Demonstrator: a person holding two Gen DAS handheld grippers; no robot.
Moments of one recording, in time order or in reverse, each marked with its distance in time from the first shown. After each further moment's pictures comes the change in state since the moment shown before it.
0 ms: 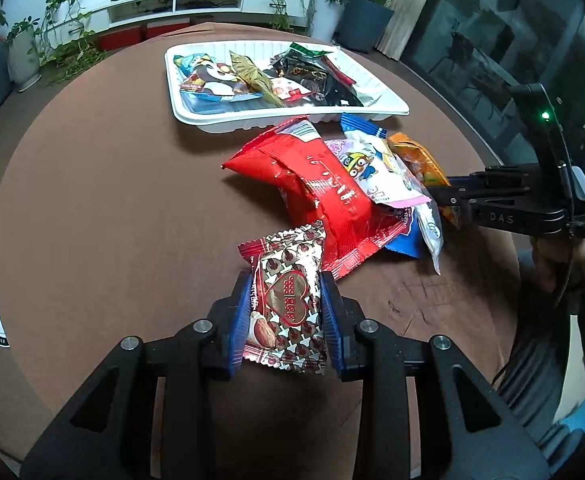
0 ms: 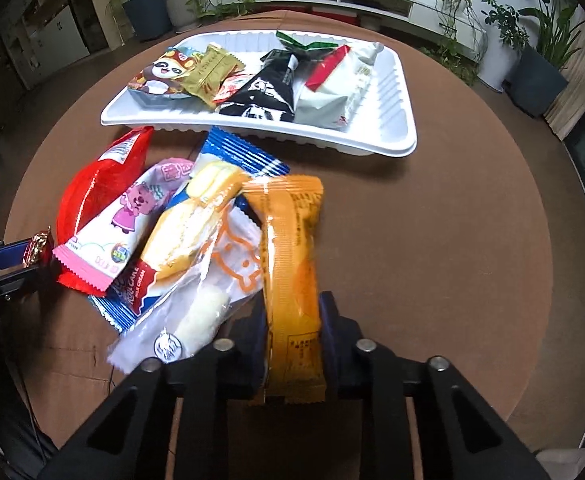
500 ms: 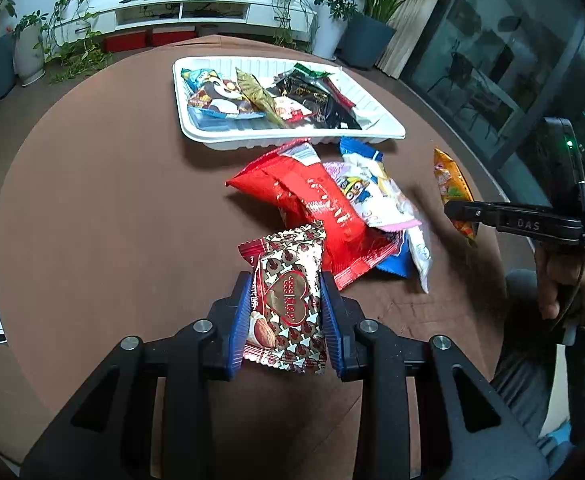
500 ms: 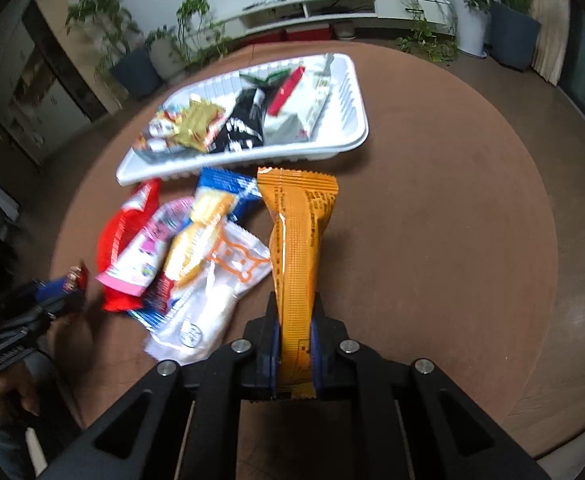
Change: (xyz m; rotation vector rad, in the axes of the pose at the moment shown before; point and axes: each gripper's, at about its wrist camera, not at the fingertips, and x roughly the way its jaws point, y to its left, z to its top) left arm -0.012 0.004 0.005 -0.044 -0.056 -0.035; right arm -0.034 -0.036 -0.021 0.224 -0.115 0.171
